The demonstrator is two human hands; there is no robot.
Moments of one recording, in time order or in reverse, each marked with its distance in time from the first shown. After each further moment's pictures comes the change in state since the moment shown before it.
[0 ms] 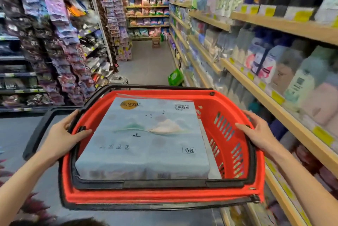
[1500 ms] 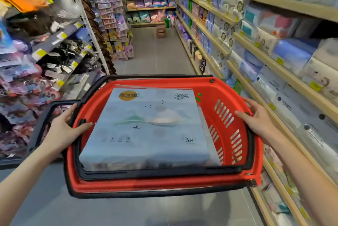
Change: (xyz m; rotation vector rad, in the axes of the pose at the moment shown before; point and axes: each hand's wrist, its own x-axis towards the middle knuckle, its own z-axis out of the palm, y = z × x) left_hand 0.899 -0.169 0.111 0.056 -0.030 -0.104; right_hand 0.770 -0.070 0.467 0.070 -0.043 0.133
